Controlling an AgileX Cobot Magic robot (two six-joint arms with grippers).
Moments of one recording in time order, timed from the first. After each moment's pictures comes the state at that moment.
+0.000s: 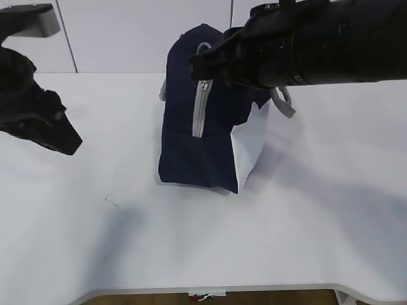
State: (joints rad) left arm -0.36 1.45 -1.17 -0.32 1.00 0.29; right arm 0.64 1.44 -1.07 0.05 0.16 0.09
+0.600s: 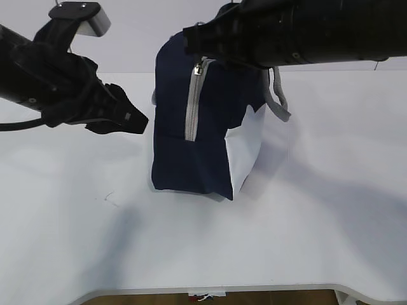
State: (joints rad) left arm -0.46 1.51 -1.05 -0.63 0.53 0.59; right arm 0.64 1.44 -1.12 0.08 0.17 0.09
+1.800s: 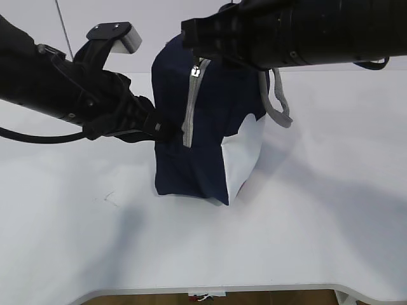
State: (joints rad) left arm -0.49 1.63 -1.06 -0.97 0.50 0.89; right arm 0.64 1.44 -1.12 0.16 0.18 0.09
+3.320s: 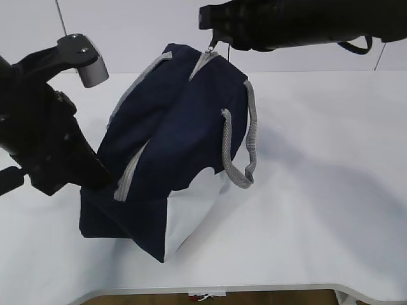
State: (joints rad) left arm -0.49 1.44 -1.06 -0.43 0.94 0.78; right arm 0.50 1.60 -1.25 0.14 0.15 0.09
